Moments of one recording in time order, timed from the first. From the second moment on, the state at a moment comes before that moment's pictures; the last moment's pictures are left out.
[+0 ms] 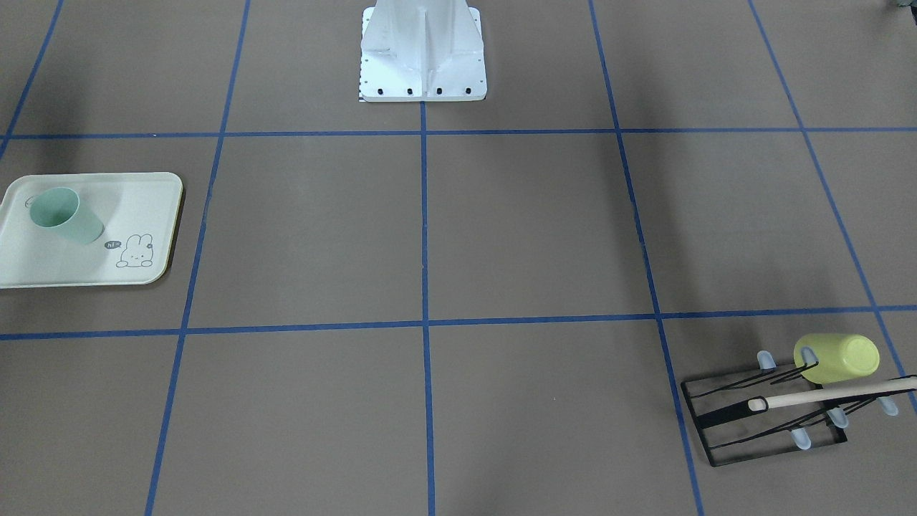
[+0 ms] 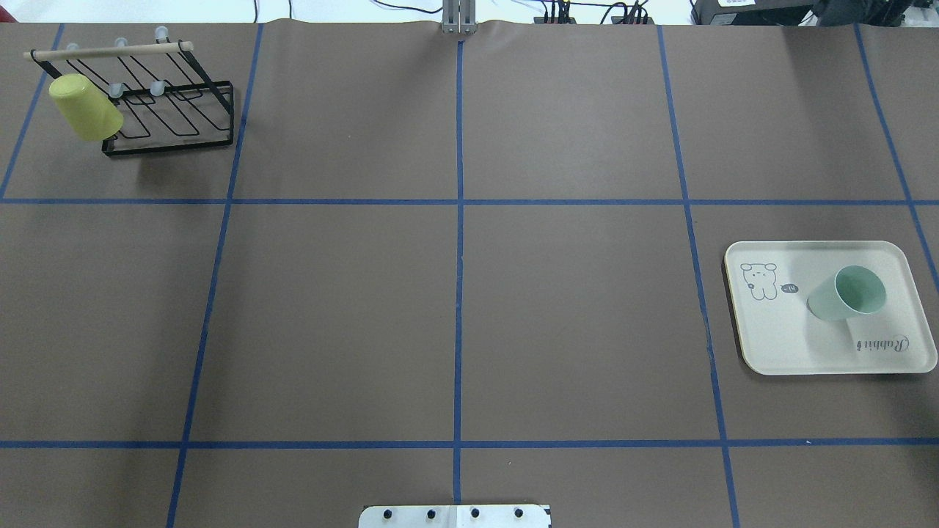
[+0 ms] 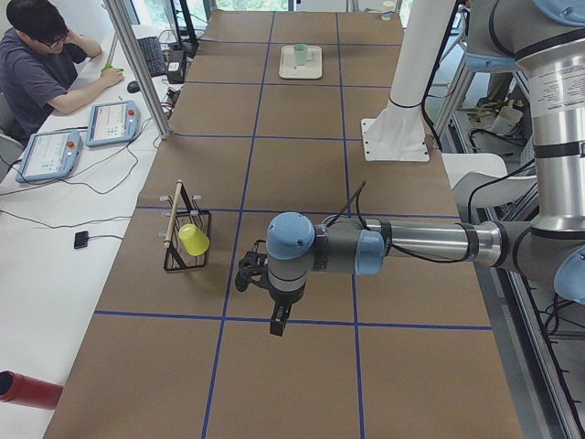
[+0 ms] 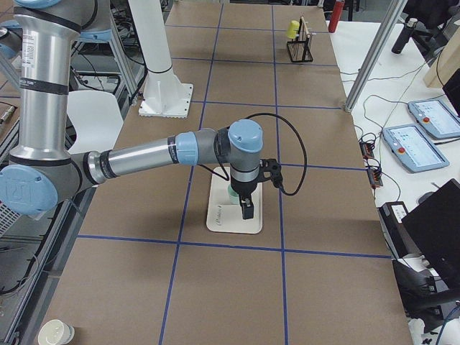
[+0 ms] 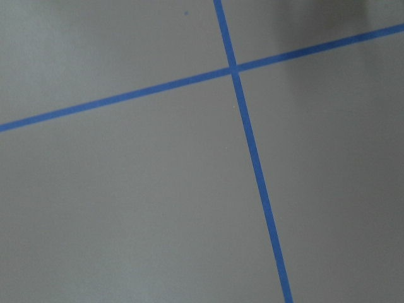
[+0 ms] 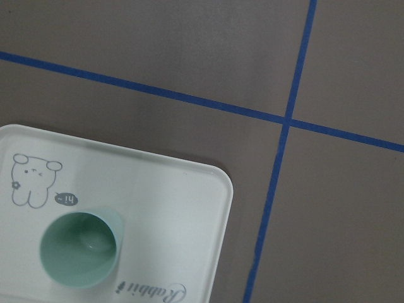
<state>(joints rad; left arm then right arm) -1.62 -1.33 -1.82 -1.59 -2.36 0.21 1.57 -1.72 1.94 -1.77 2.30 -0.22</state>
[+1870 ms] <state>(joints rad) -1.63 -1.30 -1.90 -1.61 -2.38 0.14 1.64 -1.78 1.88 -1.77 2.30 -0.25</state>
